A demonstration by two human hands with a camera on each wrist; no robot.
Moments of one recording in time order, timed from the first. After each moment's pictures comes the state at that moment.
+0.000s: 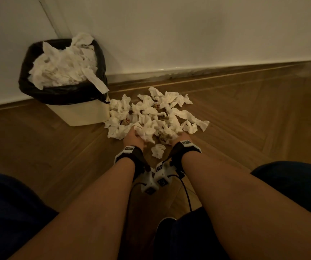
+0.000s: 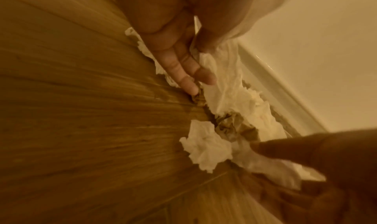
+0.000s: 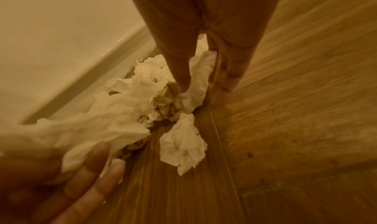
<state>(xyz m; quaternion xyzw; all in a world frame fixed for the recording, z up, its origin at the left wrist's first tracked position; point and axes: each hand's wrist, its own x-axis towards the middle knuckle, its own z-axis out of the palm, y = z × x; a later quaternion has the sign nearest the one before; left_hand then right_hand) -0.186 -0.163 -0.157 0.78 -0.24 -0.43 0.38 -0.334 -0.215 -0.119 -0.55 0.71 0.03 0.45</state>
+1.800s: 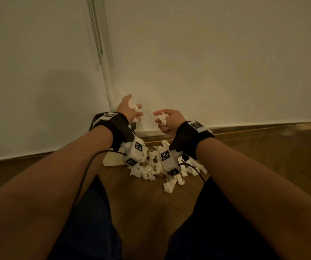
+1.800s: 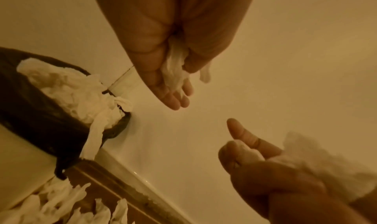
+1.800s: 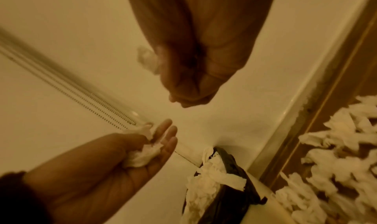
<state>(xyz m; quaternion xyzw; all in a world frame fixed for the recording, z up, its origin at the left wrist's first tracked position) -0.129 -0.124 0.162 0.62 -0.30 -0.40 0.61 -0.275 -0.161 0.151 -0.52 0.41 -0.32 0.68</state>
